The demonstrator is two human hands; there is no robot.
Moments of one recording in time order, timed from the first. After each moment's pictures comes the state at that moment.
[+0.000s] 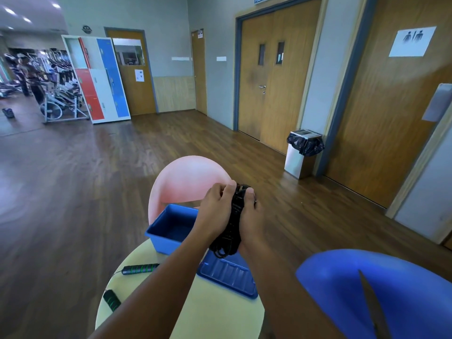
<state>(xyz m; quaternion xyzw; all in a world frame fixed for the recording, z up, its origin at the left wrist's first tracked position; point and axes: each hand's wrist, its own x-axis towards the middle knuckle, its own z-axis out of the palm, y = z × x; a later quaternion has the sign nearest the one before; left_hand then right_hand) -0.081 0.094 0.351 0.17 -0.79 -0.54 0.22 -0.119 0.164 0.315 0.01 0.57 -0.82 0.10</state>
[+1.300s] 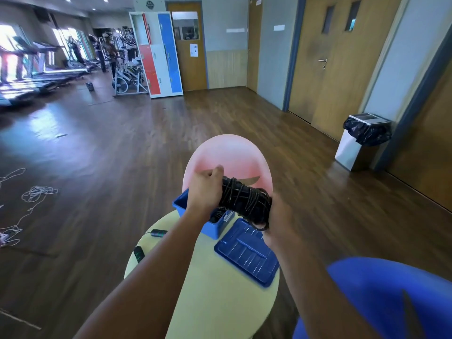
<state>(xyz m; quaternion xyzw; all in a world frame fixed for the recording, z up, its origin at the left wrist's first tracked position) -0.088 0.083 0.347 0.34 -0.72 -0.53 0.29 -0.175 0.199 0.277 0.00 0.57 -0.77 0.28</state>
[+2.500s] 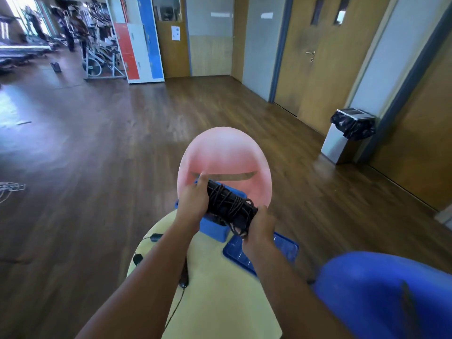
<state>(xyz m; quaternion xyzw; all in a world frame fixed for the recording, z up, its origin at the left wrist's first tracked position) -0.076 -0.029 0.299 0.38 -0.62 -0.65 0.25 -0.130 0.082 0.254 0.18 0.53 -0.80 0.22</state>
